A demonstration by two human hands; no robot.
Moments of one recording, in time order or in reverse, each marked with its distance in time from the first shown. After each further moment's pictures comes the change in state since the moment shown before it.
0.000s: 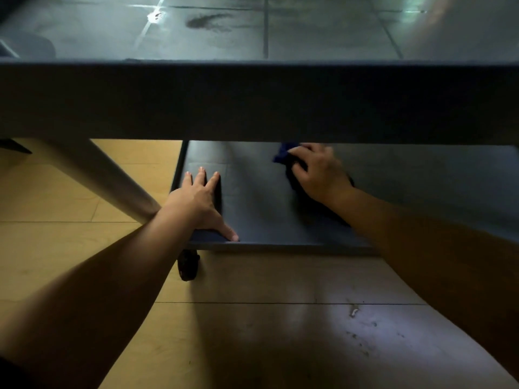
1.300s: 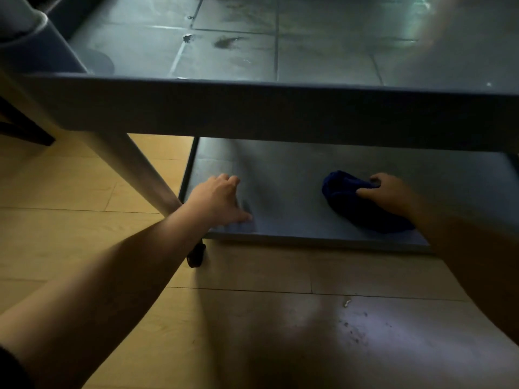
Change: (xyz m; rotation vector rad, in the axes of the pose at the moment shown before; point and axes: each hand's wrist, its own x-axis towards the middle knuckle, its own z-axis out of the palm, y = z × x) left_hand -0.029 0.019 -0.003 -0.074 0.219 0.221; right_hand -0.056 0.124 -0.055 0.061 -0.311 0.591
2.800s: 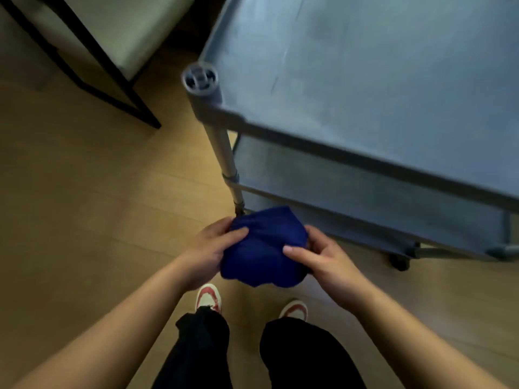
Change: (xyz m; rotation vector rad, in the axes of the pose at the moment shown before) left_hand -0.390 0.102 -0.428 -1.724 -0.214 -0.398; right_hand -0.505 -0.268 -0.304 0.979 -0.721 -0.224
